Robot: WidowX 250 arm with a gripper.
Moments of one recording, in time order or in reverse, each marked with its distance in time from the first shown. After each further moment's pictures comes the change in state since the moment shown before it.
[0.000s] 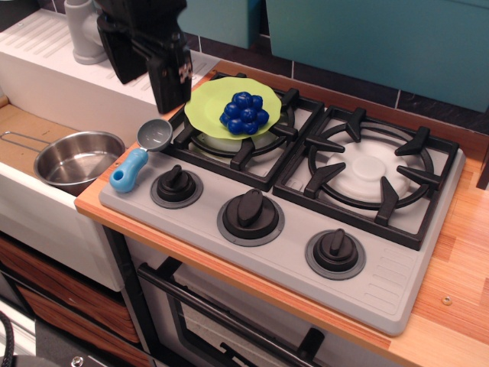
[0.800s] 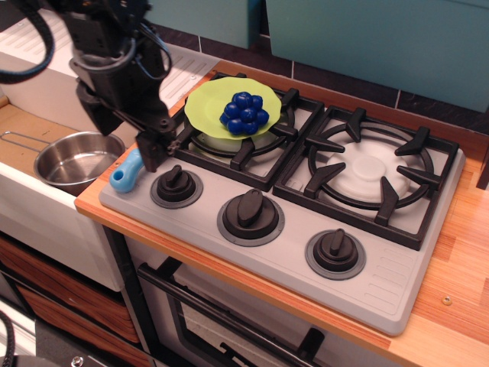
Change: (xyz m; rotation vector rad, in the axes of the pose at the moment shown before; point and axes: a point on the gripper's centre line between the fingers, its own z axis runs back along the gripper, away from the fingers) arm -0.017 -0.006 -0.043 0.180 -0.094 0.080
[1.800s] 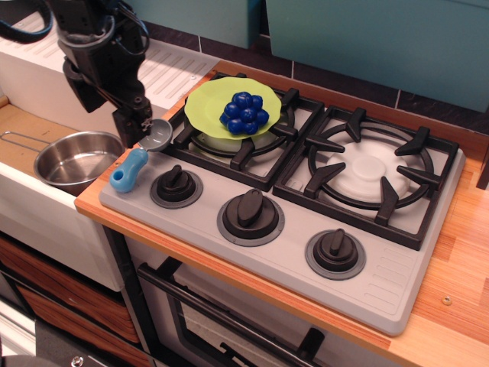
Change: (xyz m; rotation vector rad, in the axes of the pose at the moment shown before) arm 0.002 0.047 -0.016 0.008 0.021 -0.031
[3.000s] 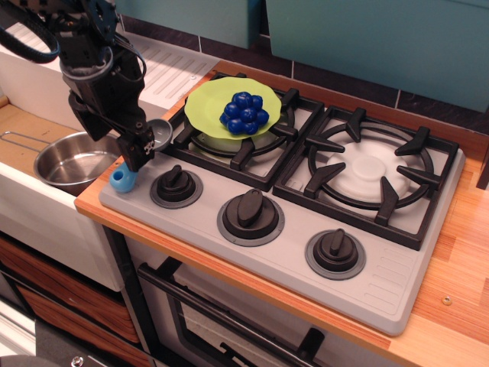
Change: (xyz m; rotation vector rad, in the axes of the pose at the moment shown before) arm -0.007 -0.006 -0.031 -0.072 0.005 0.042
